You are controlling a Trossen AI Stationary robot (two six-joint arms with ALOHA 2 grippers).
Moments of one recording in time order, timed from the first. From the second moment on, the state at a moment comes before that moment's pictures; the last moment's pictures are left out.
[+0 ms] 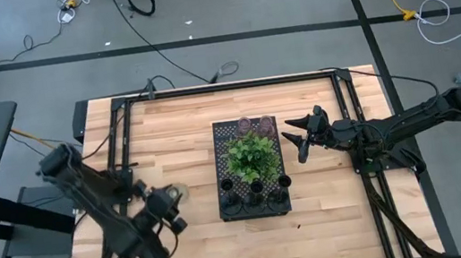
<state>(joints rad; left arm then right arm) -0.86 1.58 1.27 -1.50 -0.99 -1.59 0.09 0.86 0.31 0.34 0.56 0.13</state>
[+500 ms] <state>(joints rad) -0.56 1.35 1.27 -1.29 -1.10 -0.95 0.09 0.86 0.31 0.34 0.56 0.12</state>
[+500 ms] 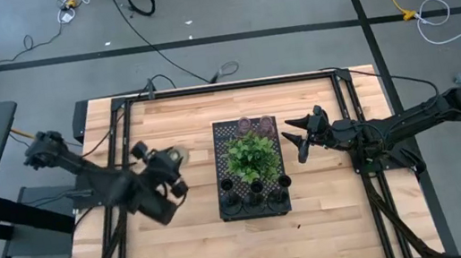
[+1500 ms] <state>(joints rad) 0.10 1.35 1.10 -0.31 -0.30 -0.01 0.09 0.86 0.31 0.34 0.56 0.12</state>
